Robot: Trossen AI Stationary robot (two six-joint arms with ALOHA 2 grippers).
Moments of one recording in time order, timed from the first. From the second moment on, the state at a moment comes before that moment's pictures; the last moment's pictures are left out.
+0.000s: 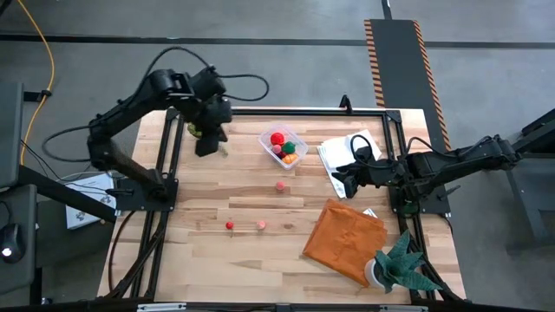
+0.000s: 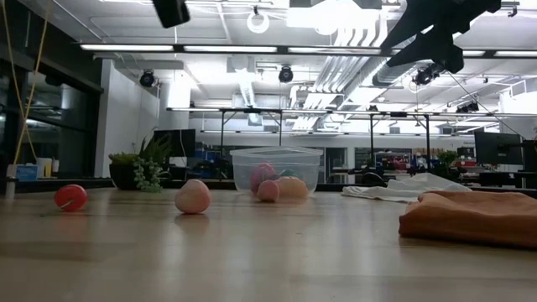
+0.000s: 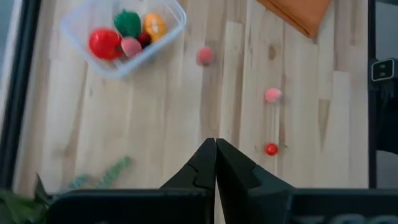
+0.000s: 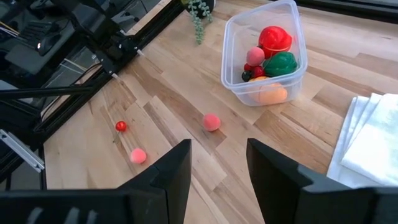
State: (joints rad) left arm 0.58 1.45 1.80 -1.54 0.29 0.30; right arm 0.21 0.87 0.74 -0.47 0.45 0.85
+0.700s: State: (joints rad) left arm 0.58 1.00 0.94 -1.02 0.62 0.02; right arm 0.21 0.87 0.74 -0.46 0.42 0.85
